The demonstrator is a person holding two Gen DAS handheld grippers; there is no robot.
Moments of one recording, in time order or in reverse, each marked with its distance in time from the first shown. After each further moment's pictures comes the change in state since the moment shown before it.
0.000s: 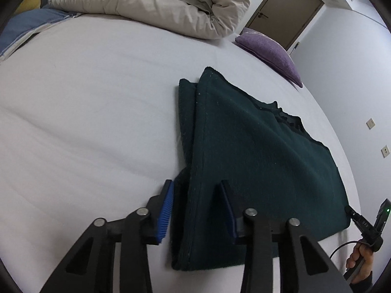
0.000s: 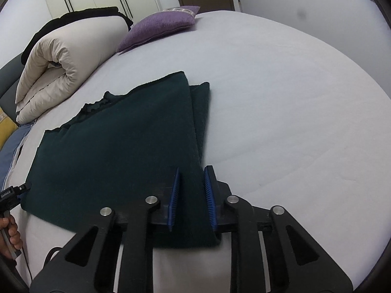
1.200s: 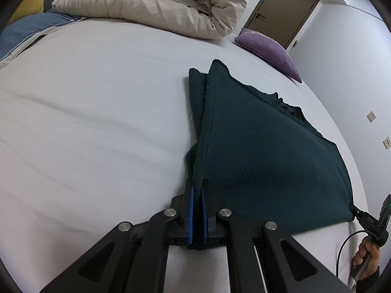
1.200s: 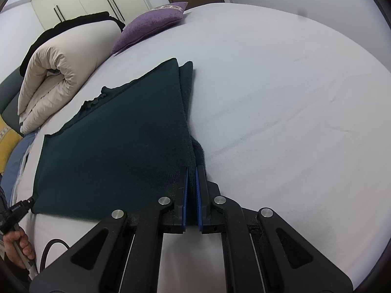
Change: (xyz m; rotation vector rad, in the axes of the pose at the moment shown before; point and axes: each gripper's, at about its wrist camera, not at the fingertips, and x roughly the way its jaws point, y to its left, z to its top) left arm -0.014 0.008 -0.028 0.028 -0.021 0.018; right arm -0.030 -0.029 -0.043 0.078 0.030 0.028
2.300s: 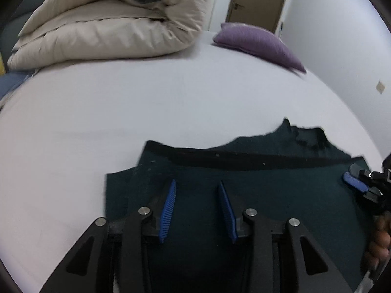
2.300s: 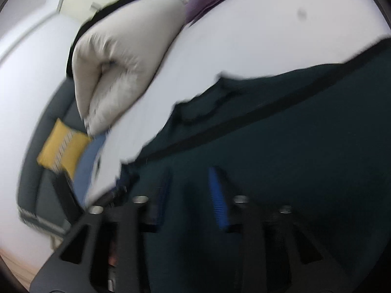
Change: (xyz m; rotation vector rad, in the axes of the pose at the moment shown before) left arm 0.116 -0.057 0.123 0.215 -0.040 0.079; right arm 0.174 0.155 0.089 0.135 0.193 0.560
